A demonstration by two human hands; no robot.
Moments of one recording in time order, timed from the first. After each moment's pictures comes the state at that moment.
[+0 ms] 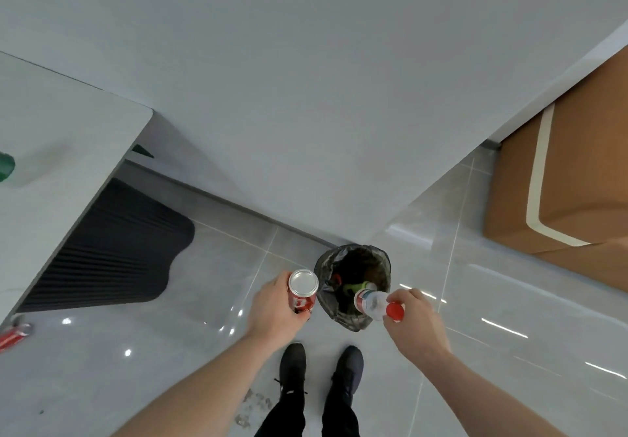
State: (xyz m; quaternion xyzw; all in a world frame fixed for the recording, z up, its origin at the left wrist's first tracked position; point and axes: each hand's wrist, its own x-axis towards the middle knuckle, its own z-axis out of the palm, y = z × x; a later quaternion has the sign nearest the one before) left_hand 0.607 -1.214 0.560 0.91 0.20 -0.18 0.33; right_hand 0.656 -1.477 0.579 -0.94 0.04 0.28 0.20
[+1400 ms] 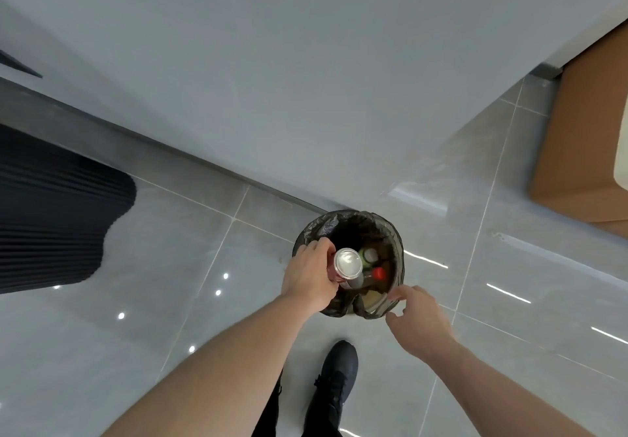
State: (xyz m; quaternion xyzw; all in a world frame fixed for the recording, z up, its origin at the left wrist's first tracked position) left_hand 0.695 -1.321 0.281 0.92 0.11 -0.24 0.28; right_hand 0.690 -1.534 0.305 -0.90 0.06 0.38 0.17
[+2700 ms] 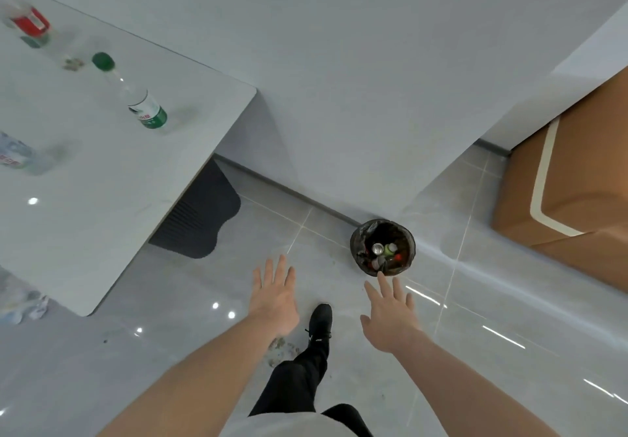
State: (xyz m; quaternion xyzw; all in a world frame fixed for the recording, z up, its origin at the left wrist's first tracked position) left_hand 0.411 -1.122 0.661 0.93 0.08 -0.35 0.04; right_hand 0.467 -1.356 0.679 -0.91 -0.14 0.39 -0.02
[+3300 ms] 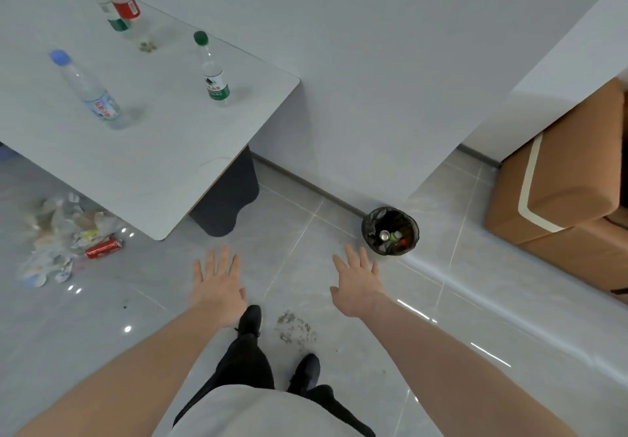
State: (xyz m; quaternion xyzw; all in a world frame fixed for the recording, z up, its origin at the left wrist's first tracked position) left_hand 0.197 -1.001 0.718 0.93 0.19 -0.31 0.03; right_hand 0.319 -1.253 0.742 -0.91 -0.23 0.34 -0.04
